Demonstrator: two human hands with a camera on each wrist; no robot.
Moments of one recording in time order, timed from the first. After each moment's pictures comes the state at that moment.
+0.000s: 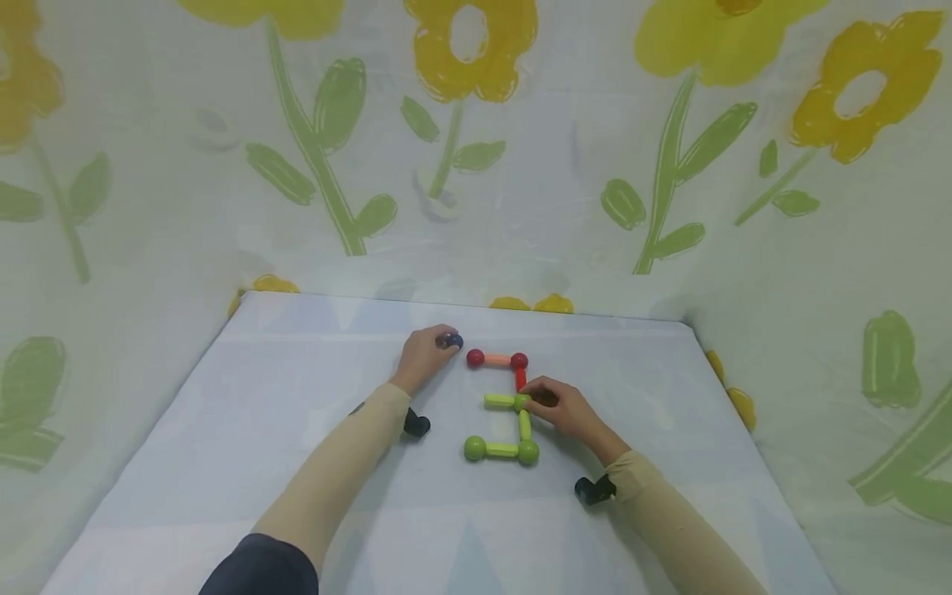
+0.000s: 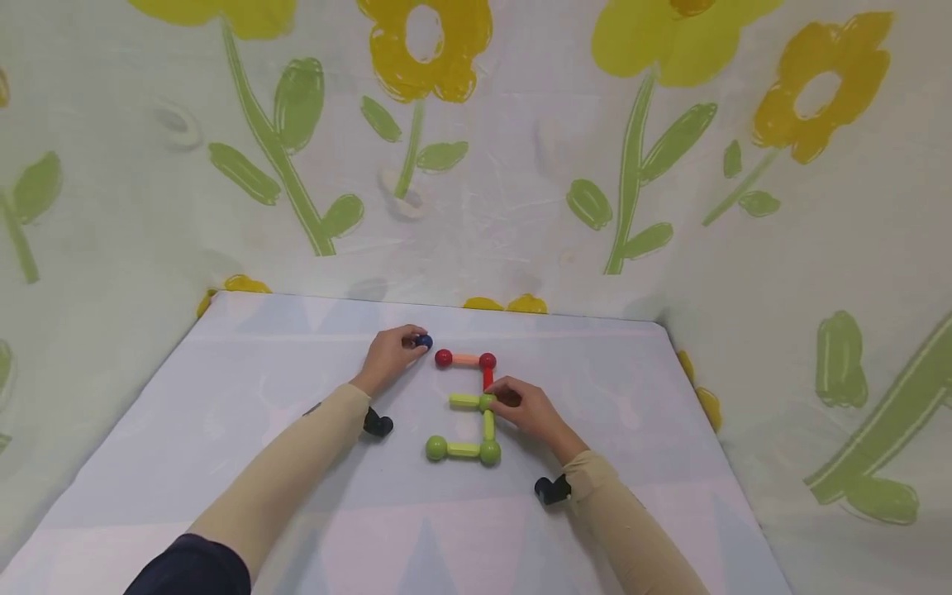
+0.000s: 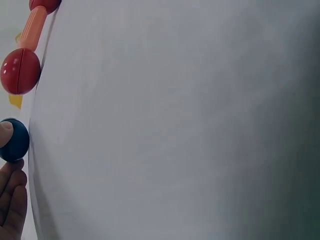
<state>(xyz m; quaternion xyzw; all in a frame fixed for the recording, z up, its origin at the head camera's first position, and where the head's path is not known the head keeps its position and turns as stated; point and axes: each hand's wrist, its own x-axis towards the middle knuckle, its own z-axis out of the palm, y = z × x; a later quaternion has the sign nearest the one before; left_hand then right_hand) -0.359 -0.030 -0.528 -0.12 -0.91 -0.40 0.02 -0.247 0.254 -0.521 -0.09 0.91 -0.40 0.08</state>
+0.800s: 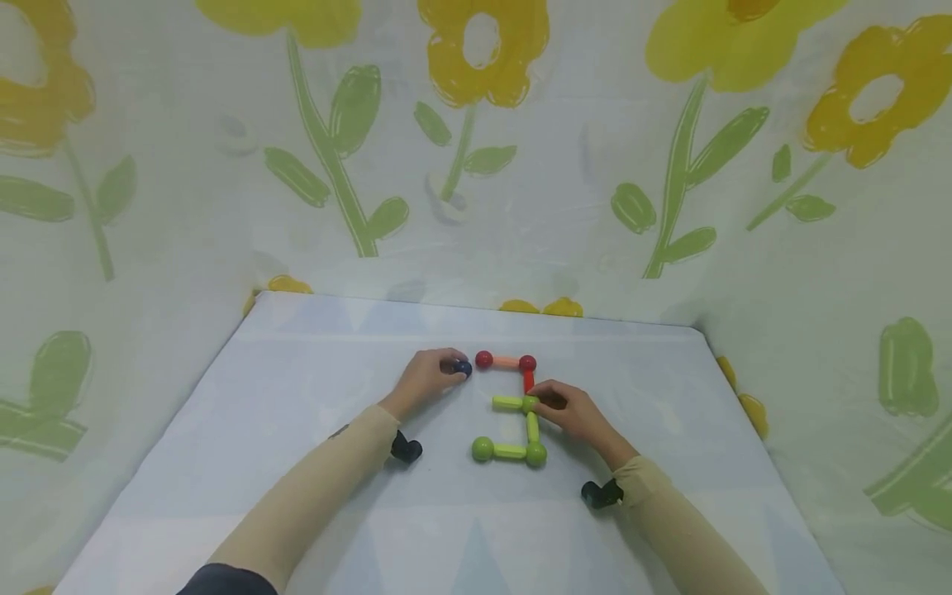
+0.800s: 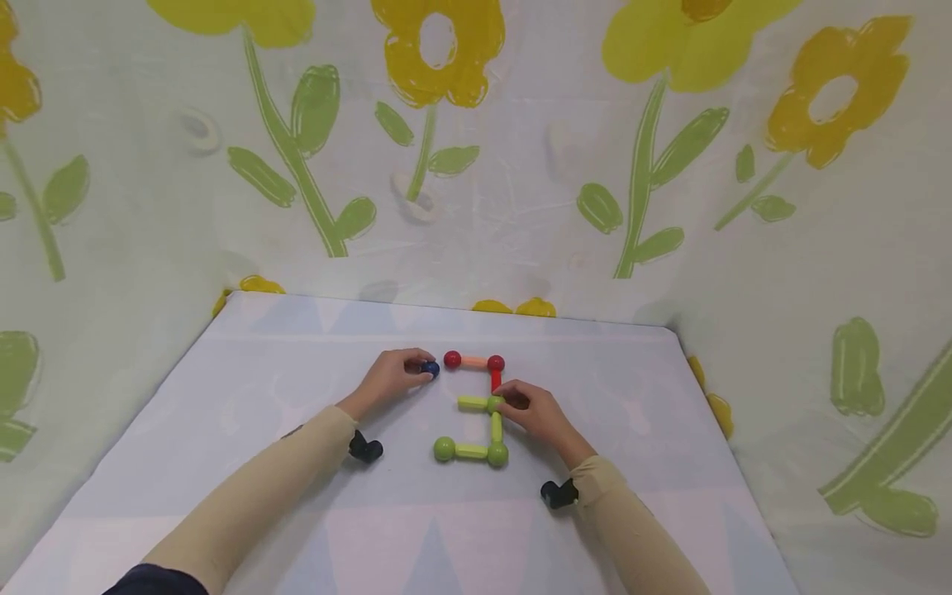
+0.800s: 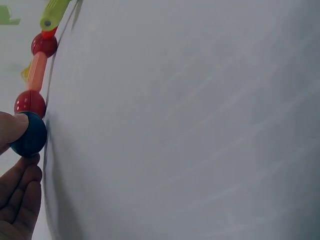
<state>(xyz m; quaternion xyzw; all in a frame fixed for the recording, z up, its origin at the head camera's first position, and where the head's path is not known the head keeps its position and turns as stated) -0.319 -0.046 -0.524 -0.15 -0.90 -0.40 -0.05 -0.246 0.253 -0.521 -0.08 0.91 -0.41 0.08</state>
